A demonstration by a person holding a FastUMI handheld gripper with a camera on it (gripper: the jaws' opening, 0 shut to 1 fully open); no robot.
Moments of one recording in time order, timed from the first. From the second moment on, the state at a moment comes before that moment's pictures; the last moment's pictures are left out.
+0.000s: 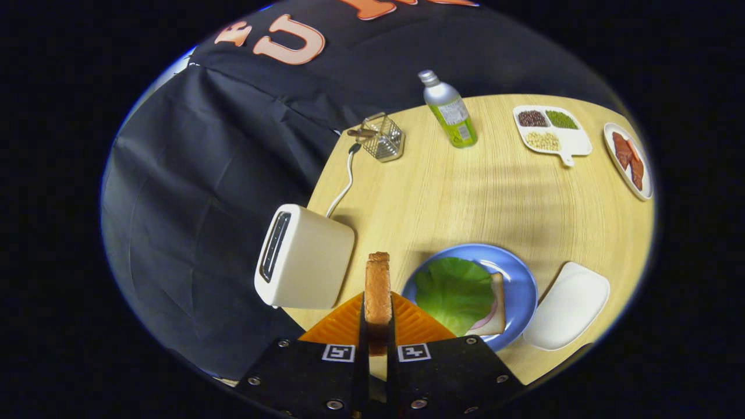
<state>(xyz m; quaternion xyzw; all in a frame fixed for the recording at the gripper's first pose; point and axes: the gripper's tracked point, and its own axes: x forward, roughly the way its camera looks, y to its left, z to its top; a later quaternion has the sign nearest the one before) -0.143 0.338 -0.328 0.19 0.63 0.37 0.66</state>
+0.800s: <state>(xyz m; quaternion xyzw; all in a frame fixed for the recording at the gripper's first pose) -0.139 0.274 -0.419 0.16 0.64 0.31 0.68</state>
